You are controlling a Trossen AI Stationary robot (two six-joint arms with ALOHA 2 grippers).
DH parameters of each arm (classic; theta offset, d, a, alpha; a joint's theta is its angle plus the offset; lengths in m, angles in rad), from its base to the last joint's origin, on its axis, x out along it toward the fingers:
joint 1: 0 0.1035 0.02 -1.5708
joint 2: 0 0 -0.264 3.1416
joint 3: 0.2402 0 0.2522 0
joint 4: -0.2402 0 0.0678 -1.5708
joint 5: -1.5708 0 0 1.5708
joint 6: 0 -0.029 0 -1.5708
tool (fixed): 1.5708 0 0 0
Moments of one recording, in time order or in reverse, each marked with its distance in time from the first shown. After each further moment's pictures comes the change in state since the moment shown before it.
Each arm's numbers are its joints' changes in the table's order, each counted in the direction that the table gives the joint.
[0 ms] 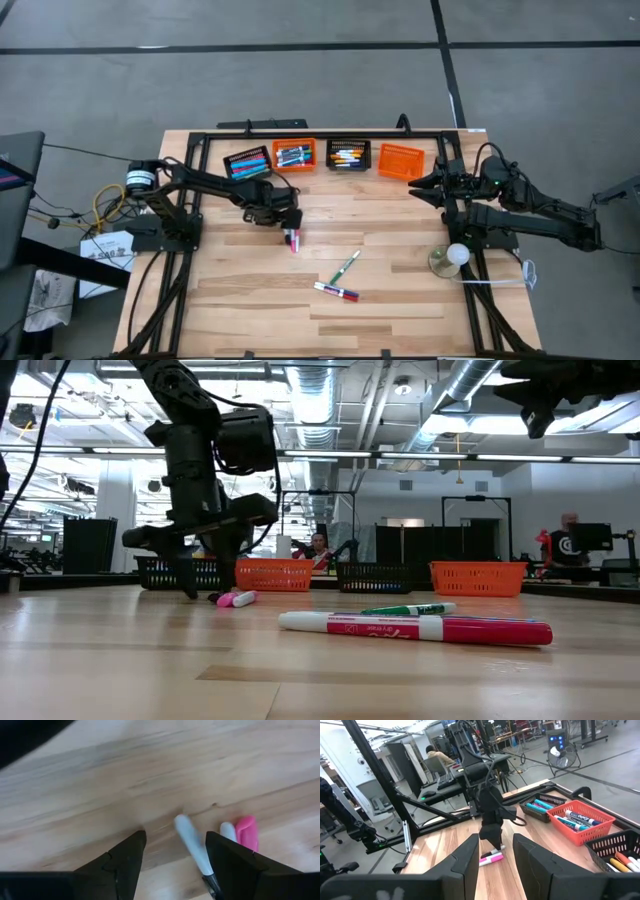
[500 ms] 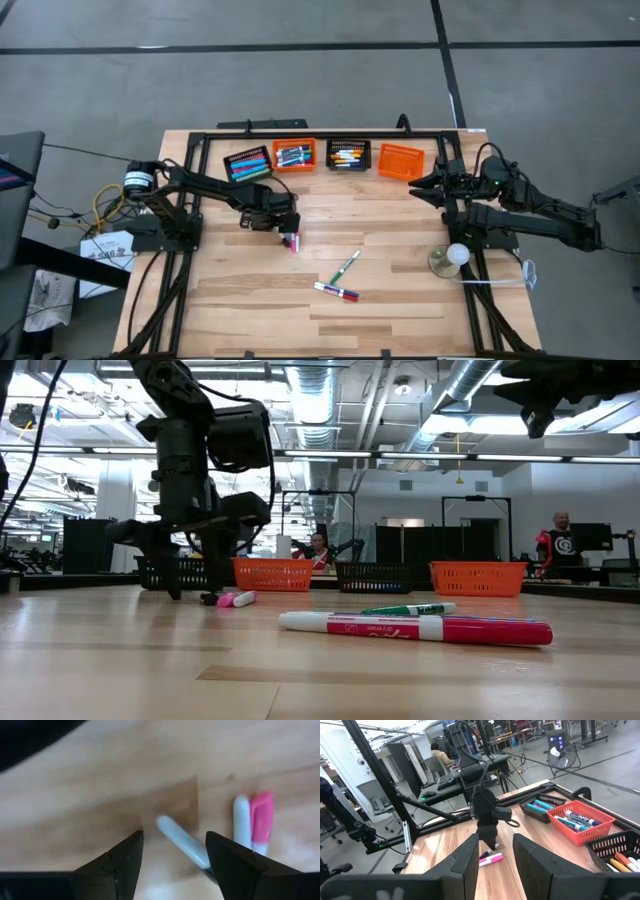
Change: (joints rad) left arm -0.046 -0.022 0.005 -0.031 -0.028 0.108; right arm 0.000 0.000 0.000 0.002 0.000 0.000
